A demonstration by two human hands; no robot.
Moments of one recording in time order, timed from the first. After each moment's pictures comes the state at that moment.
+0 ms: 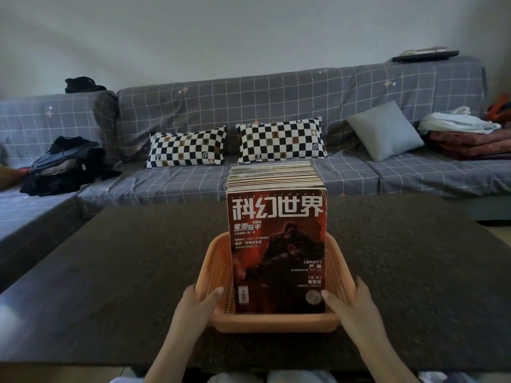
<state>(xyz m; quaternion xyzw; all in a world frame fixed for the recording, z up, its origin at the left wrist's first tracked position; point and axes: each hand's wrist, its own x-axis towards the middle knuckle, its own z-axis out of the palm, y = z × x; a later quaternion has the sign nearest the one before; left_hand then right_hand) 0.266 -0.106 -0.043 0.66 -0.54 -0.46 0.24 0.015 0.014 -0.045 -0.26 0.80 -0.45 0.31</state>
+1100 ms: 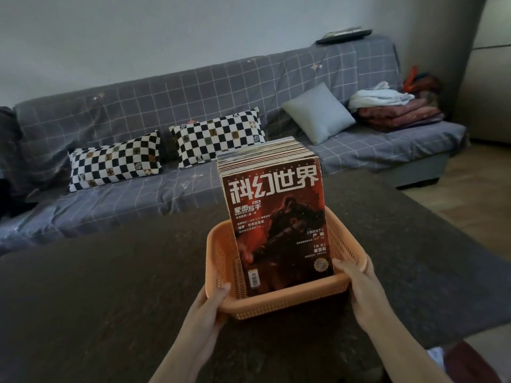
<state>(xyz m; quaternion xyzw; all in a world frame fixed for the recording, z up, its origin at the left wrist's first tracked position) 0.114 -0.109 -0.064 0.45 -0.39 -0.74 0.30 -0.126 0.030 -0.070 -0.07 0.59 -0.72 0.36</state>
